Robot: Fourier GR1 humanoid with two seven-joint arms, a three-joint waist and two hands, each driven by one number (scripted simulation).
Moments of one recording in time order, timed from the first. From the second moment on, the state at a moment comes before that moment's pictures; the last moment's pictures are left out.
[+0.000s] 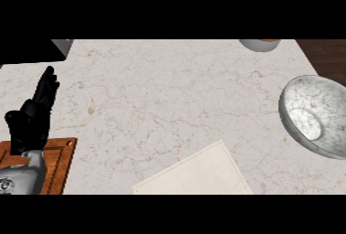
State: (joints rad) left arm -0.16 0.28 0.04 -1.63 -0.12 0.19 0.20; right arm 0.36 -0.29 0.79 -1.89 1.10 0.15 -0.11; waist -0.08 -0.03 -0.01
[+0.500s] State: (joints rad) left arm -0.15 0.27 0.04 -1.64 -0.13 0.19 0.19; right arm 0.73 -0.47 0.70 -2.33 0.93 0.00 -0.13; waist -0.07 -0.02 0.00
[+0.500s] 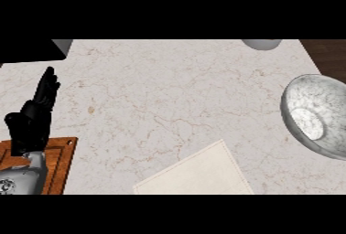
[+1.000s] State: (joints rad) left arm -0.18 0.28 0.02 -1.65 -0.12 0.17 0.20; right arm 0.83 -0.48 0.47 -2.36 0.88 -0.17 -0.21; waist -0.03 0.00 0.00
